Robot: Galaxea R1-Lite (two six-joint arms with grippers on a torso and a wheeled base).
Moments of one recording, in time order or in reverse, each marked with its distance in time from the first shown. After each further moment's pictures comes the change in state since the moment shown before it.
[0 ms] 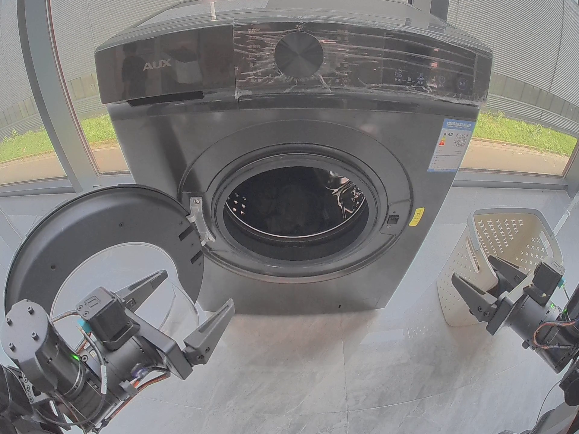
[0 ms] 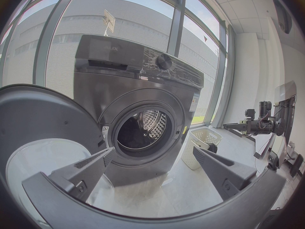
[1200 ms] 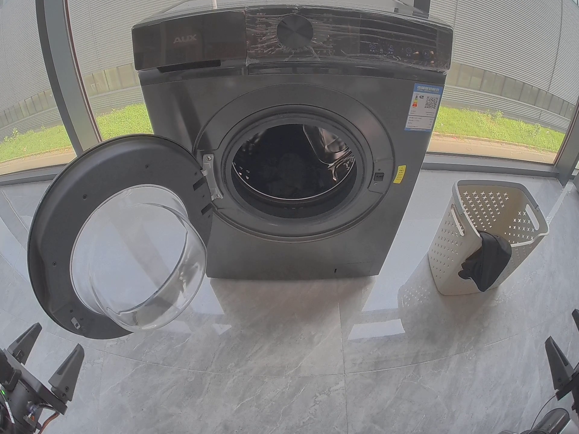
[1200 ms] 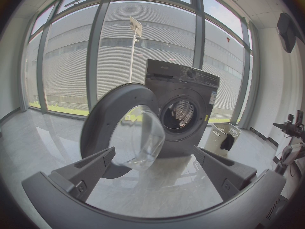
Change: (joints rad) left arm 0.360 -1.006 0.076 0.980 -0.009 -0.043; right arm -0.252 -1.168 0.000 1.058 0.054 -0.066
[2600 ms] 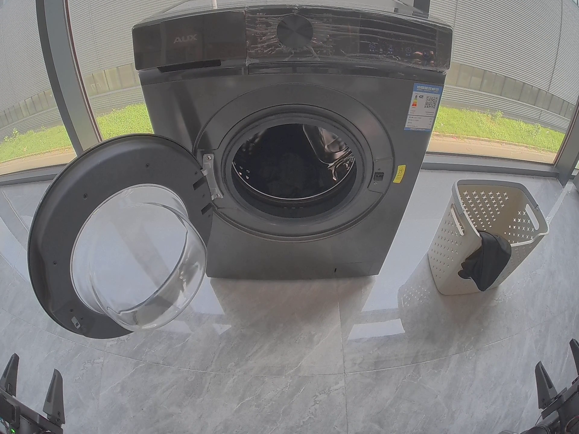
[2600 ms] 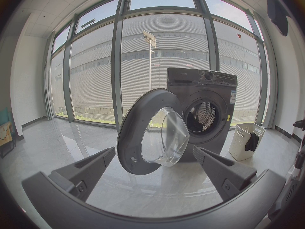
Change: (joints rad) left arm 0.449 -0.457 0.000 0.367 -0.197 0.083; right arm -0.205 -0.230 0.000 0.335 0.011 -0.074
